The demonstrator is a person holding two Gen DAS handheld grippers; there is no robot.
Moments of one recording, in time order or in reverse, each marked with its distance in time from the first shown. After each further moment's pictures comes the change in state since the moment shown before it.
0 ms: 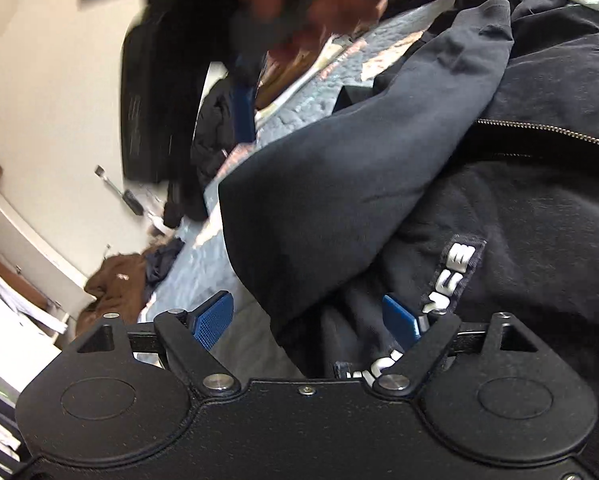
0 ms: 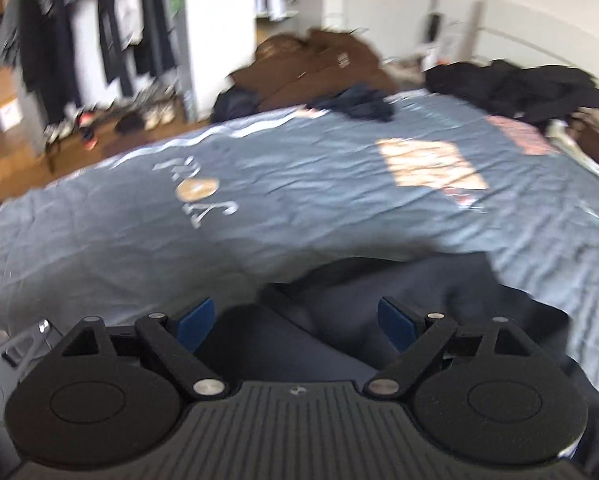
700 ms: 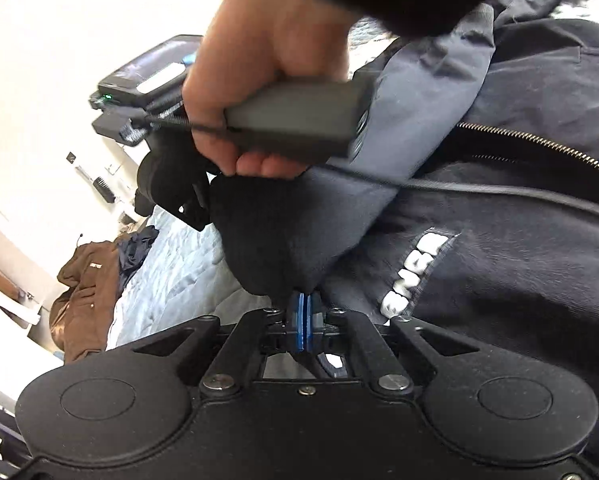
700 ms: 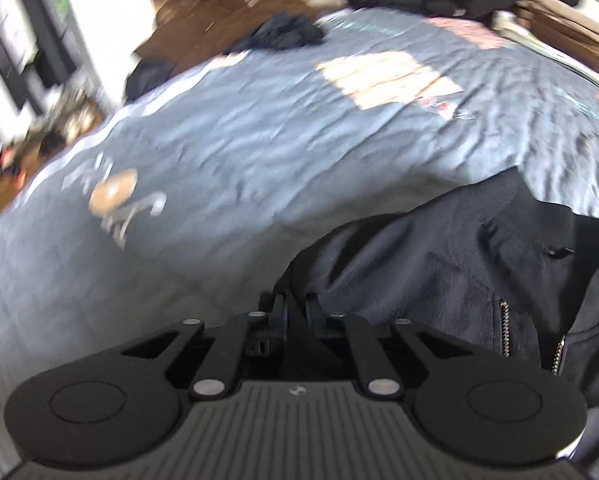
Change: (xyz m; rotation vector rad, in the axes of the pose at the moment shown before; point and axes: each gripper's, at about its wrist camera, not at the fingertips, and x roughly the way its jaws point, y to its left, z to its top) left arm -0.009 0.021 0.005 -0.017 0.054 -0.116; right arm 0.085 -0.012 0.003 0.375 0.100 -0.133
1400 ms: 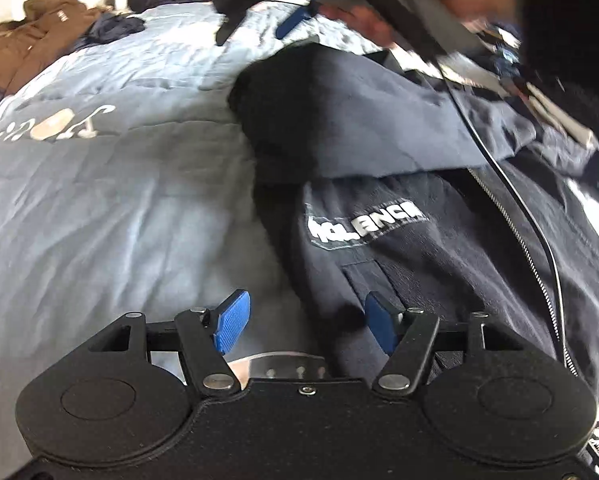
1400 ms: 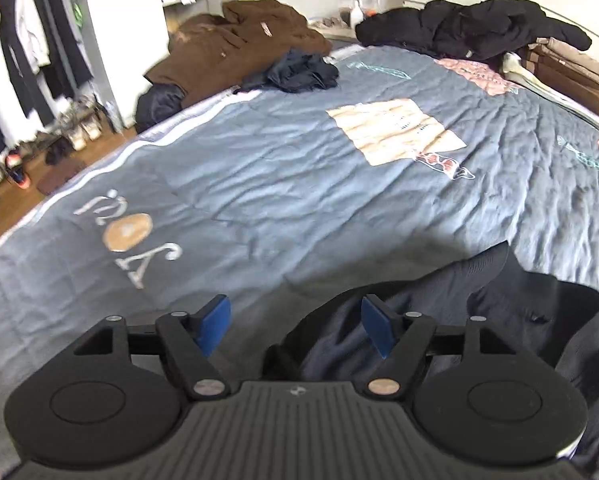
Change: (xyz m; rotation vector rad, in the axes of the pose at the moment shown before) left arm -0.006 0.062 -0.063 -0.717 0.210 -0.415; right arm -0.017 0.017 0.042 -0.110 -0.036 -0.020
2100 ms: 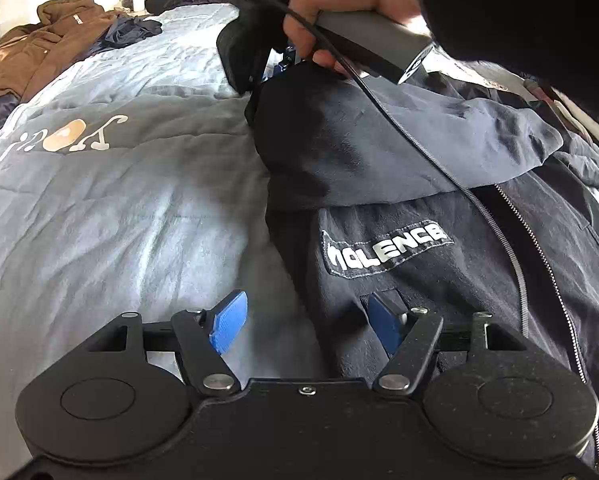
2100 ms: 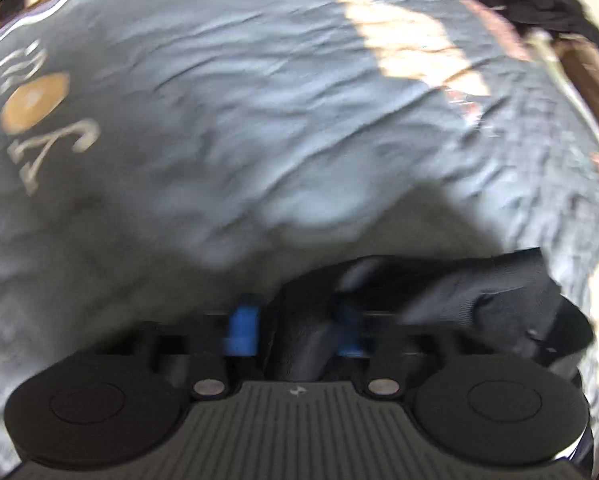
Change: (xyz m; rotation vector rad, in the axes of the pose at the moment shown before) left arm 0.000 0.004 0.012 -0.025 -0.001 0.065; right arm 0.092 0.028 0.000 -0.181 0.324 -0.247
